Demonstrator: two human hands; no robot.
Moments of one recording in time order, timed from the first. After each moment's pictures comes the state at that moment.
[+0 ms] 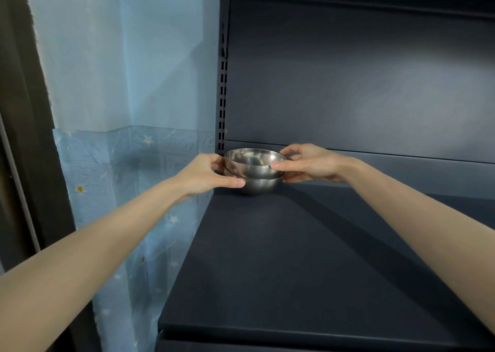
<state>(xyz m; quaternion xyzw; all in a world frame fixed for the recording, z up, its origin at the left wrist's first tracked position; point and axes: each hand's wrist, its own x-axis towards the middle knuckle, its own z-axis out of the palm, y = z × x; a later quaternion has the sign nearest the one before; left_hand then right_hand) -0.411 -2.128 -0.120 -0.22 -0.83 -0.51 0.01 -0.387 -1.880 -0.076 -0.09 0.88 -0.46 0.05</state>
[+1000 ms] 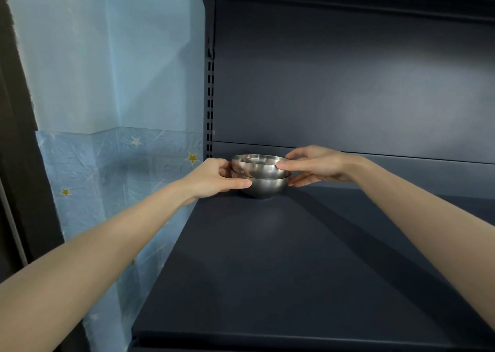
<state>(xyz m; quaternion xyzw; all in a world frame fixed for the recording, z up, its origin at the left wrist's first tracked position) -0.414 -2.094 -0.124 -0.25 -0.82 -0.52 -0.04 -0.381 -1.847 -0.070 -0.07 0.90 -0.43 0.07</state>
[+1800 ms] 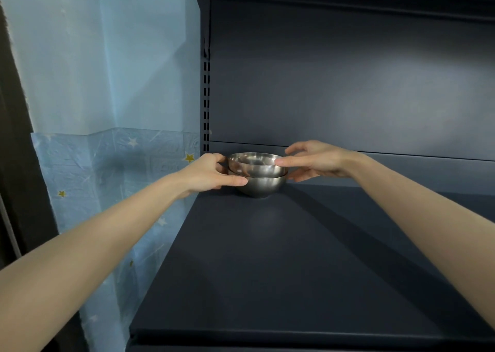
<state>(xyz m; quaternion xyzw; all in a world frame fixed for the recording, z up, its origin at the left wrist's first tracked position) -0.410 -2.096 -0.109 -0.22 -0.85 -0.47 -0.05 -0.372 -1.849 -0.063 -0.05 0.90 -0.43 0.04</state>
